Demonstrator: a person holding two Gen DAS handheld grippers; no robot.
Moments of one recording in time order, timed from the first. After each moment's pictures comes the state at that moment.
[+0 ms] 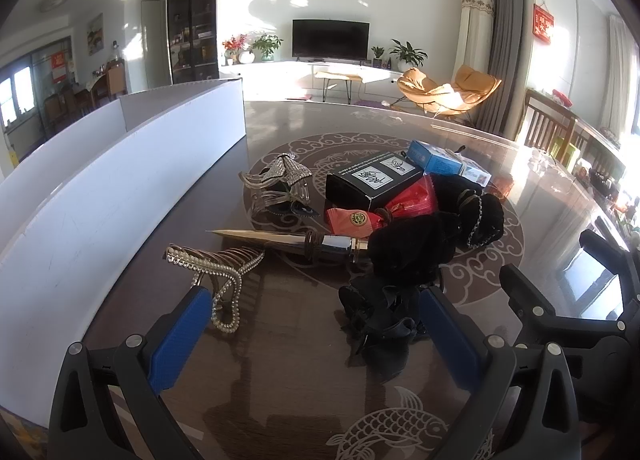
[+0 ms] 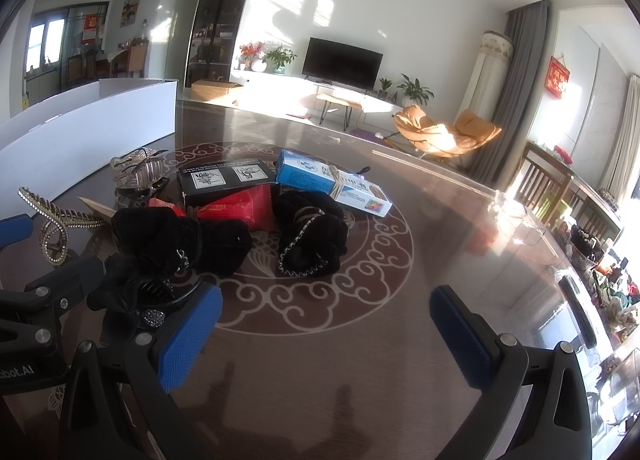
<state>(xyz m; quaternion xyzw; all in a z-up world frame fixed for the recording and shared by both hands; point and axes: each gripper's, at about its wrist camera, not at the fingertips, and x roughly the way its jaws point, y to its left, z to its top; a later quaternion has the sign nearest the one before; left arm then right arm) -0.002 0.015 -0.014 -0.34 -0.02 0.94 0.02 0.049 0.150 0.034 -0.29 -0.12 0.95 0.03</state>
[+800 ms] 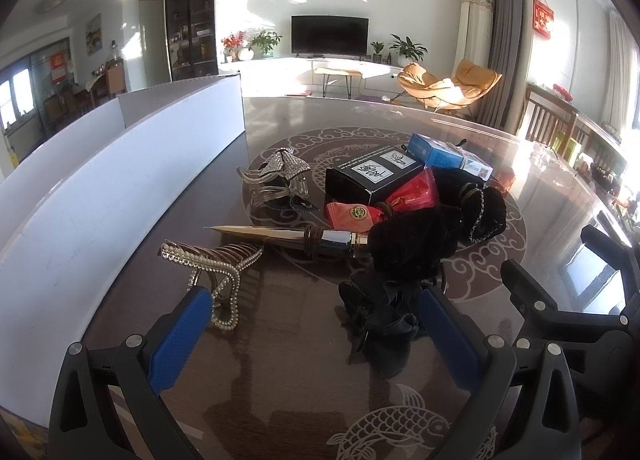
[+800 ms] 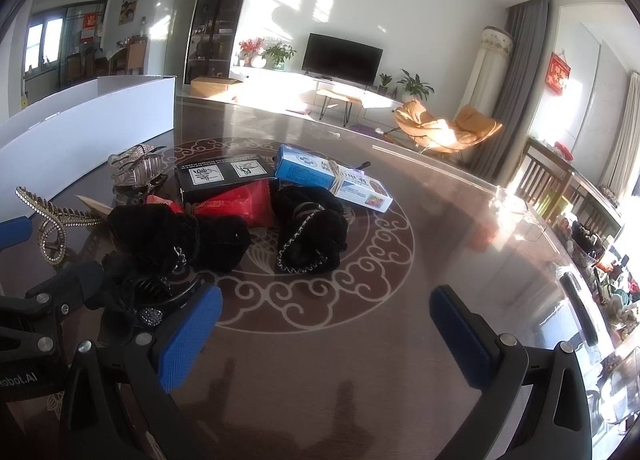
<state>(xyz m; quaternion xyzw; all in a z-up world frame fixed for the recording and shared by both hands) 0.001 0.012 -0.013 -0.35 -0.01 0.94 0.01 0.044 0.150 0.037 -0.31 -0.11 0.94 0.03</state>
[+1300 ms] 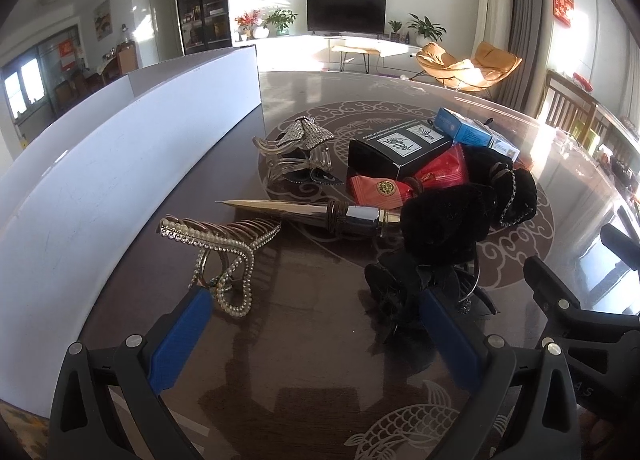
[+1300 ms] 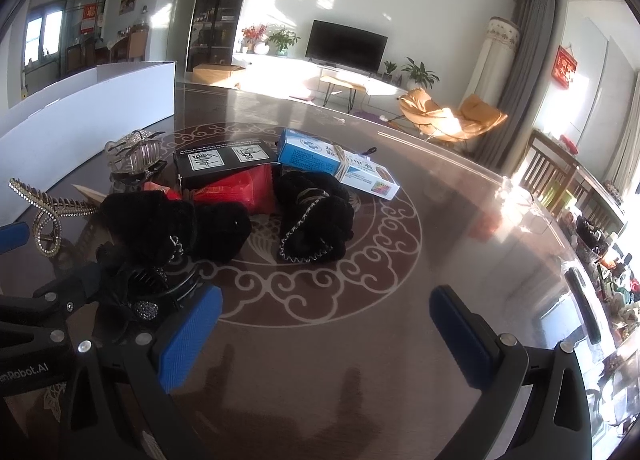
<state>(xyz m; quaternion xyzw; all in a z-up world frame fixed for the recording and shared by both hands) -0.013 0.007 -0.025 -0.40 0.00 0.92 -0.02 0.029 0.149 0.027 -0.35 -0.12 0.93 0.02</state>
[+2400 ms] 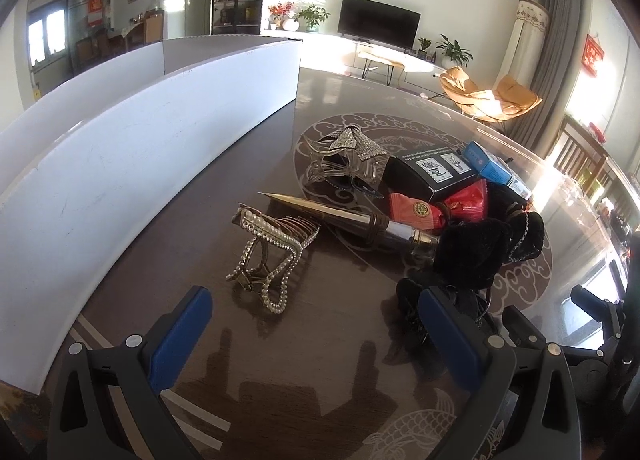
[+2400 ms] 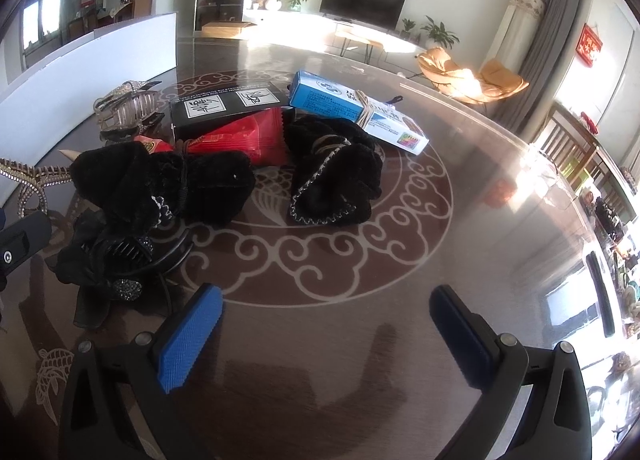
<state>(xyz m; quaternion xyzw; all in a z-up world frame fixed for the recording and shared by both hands) -0.006 -0.031 -0.020 -0.39 -0.09 0.91 -0.04 0.002 0.151 0.005 -0.42 -0.11 0.90 0.01</state>
